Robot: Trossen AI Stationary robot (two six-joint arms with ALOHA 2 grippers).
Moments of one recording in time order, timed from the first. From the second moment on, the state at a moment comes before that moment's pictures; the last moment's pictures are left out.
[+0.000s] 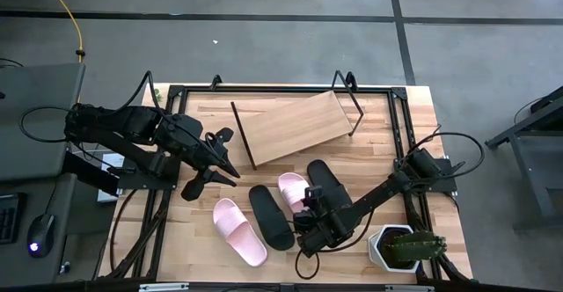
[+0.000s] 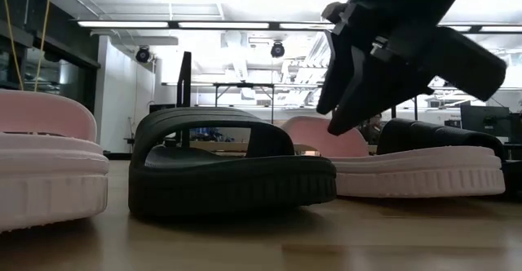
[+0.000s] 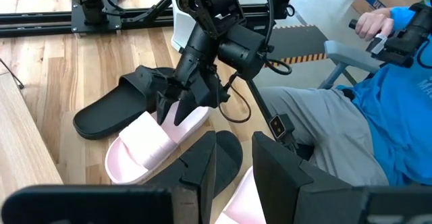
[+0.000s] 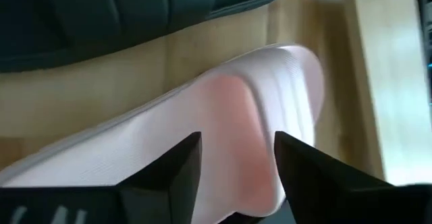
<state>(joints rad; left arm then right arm) -0.13 1.18 1.45 -0.85 0.16 -0.08 0.57 2.04 1.46 -0.80 0.68 0.29</state>
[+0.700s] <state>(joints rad) -0.13 1.18 1.45 -0.80 0.16 -0.08 0.50 2.06 1.46 -0.80 0.71 0.27</state>
